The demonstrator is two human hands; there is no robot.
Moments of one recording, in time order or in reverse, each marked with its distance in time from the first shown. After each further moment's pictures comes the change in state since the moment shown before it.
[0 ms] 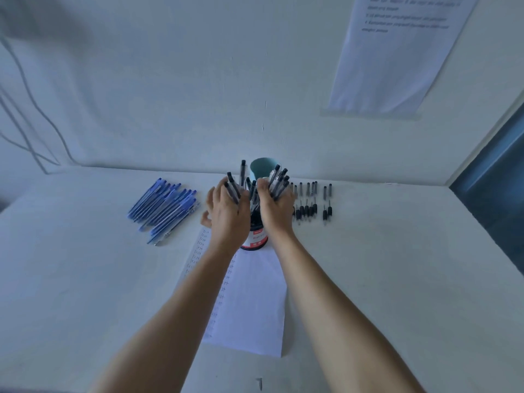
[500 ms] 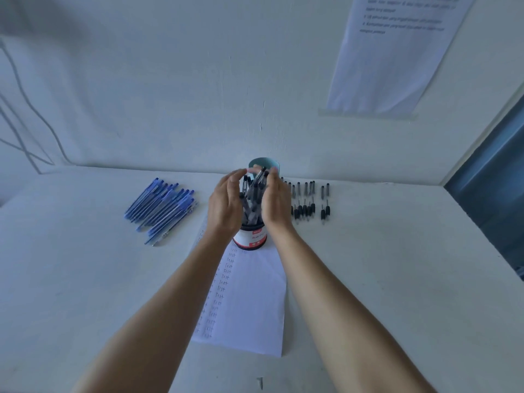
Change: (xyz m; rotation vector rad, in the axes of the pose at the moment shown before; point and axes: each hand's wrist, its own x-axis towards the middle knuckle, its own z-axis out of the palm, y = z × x) left_hand 0.015 0.009 -0.012 -0.337 -0.077 0.157; right_hand 0.008 -0.013 0.001 0.054 -0.111 -0.046
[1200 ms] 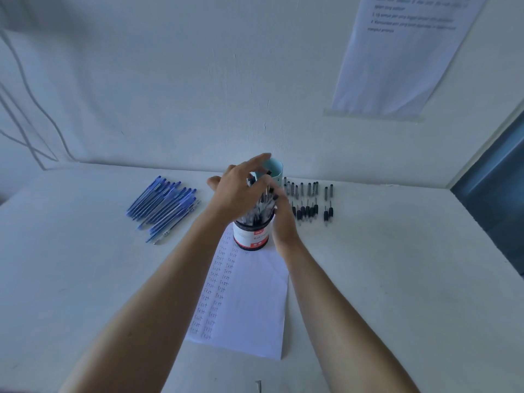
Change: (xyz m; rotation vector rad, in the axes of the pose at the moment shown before) left_hand 0.023 0.039 -0.008 0.406 -0.220 0.141; right_hand -0.019 0.013 -0.018 0.224 -0.220 0.195
